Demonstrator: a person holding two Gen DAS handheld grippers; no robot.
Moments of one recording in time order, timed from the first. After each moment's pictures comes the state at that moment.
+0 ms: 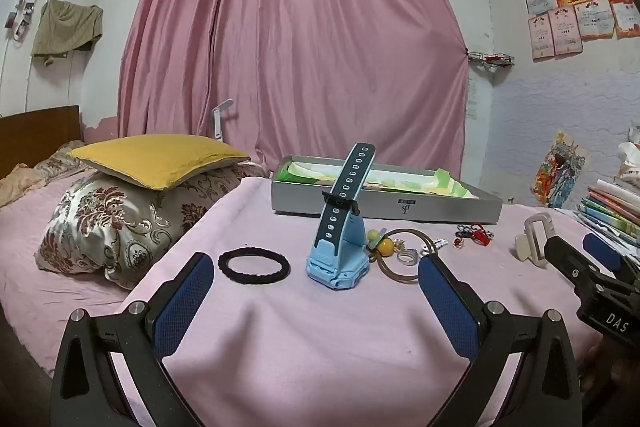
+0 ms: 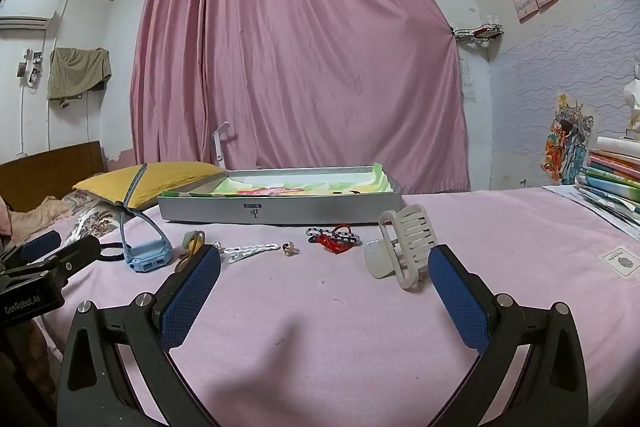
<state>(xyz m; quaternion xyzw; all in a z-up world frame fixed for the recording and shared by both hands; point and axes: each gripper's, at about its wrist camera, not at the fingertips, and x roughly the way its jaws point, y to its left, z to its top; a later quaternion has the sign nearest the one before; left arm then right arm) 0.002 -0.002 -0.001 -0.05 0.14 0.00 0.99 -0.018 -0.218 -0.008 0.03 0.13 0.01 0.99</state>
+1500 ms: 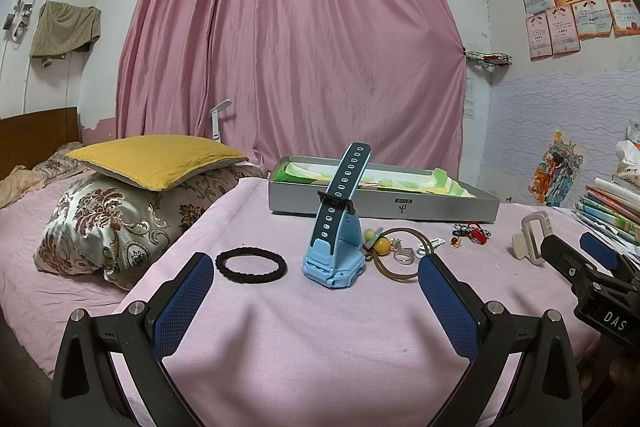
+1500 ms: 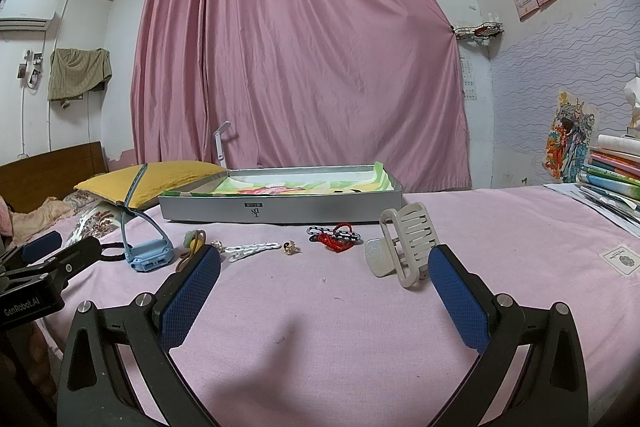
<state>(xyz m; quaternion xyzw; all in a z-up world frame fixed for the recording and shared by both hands) -0.001 -0.001 -0.001 -0.05 0.14 0.00 0.99 -0.019 -0.218 -0.007 0.03 0.13 0.01 0.99</state>
